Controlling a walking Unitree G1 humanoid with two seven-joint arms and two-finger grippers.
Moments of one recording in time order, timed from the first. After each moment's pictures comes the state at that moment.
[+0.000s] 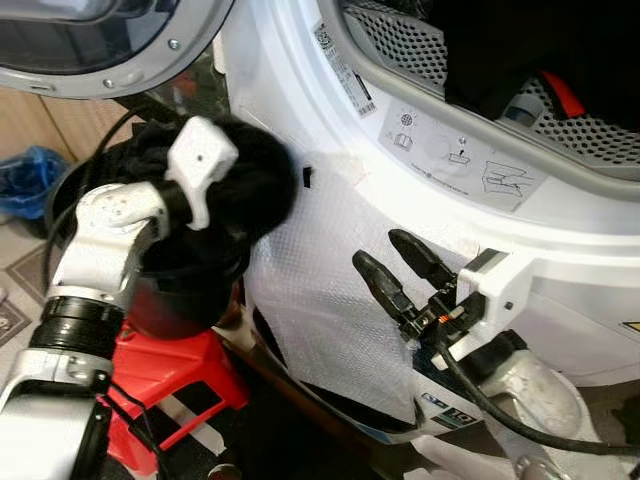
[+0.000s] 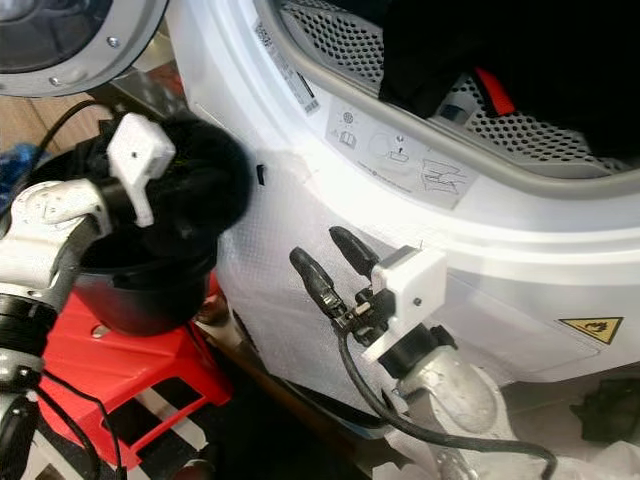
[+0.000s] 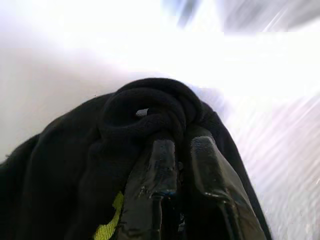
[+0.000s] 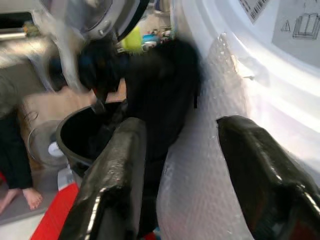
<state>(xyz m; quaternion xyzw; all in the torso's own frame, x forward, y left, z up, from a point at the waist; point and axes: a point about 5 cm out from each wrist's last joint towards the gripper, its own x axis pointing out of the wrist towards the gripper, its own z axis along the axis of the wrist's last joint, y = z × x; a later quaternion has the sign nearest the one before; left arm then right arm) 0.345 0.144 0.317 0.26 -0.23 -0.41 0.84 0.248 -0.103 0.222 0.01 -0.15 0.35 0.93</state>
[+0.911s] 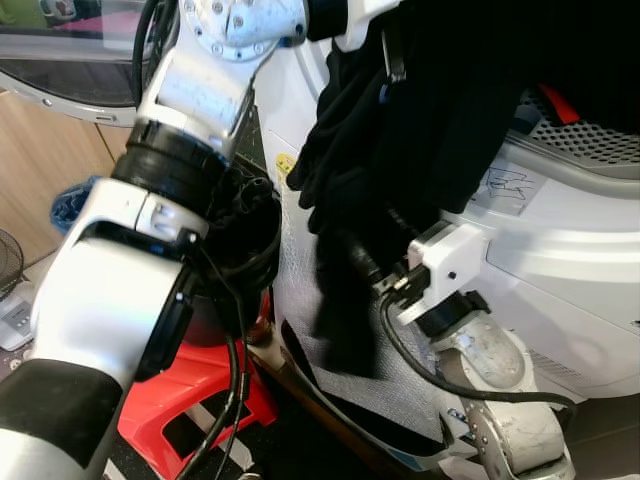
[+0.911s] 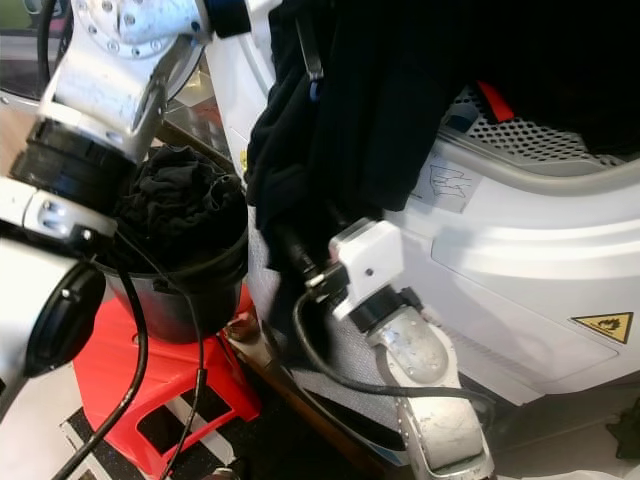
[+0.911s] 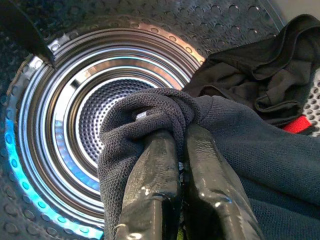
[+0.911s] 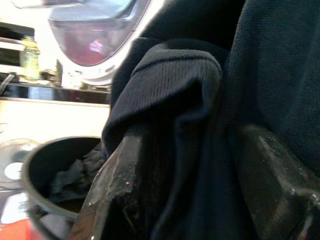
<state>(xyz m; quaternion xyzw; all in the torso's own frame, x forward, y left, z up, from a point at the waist) 0.316 0.036 0.469 0.43 -0.49 -0.41 0.64 0.284 -0.091 0.237 -0.09 -0.24 0.27 0.93</state>
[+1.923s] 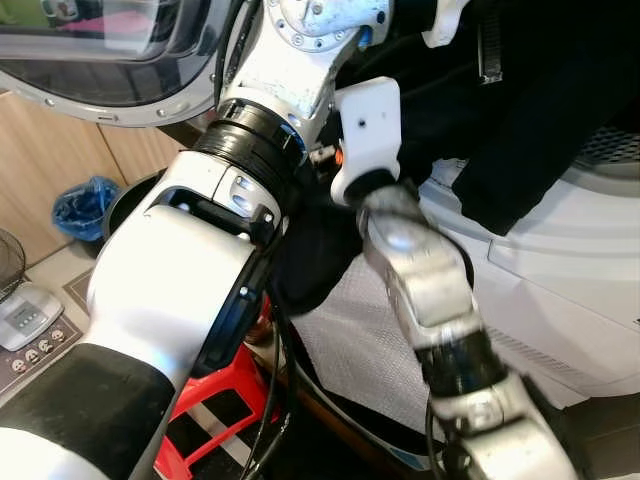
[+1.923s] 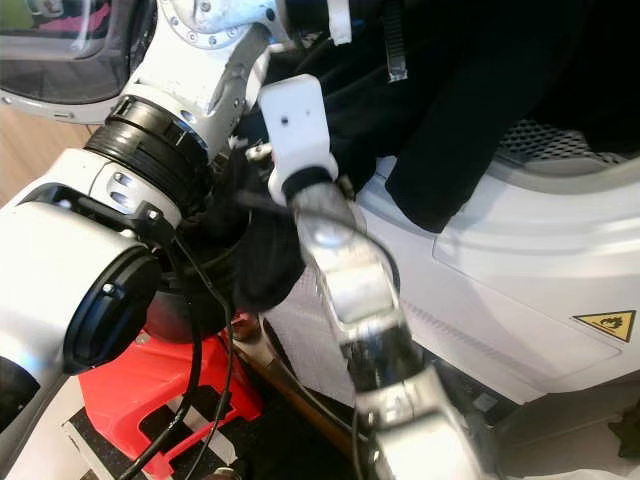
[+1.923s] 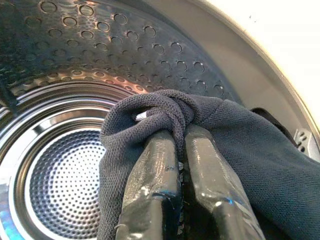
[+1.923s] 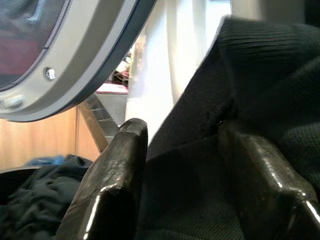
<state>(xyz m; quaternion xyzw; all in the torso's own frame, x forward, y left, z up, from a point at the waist) 0.305 -0.010 0.470 0.34 -0.53 -0.50 0.60 0.372 -0.021 0.327 -0.11 -0.20 0.15 0.96</state>
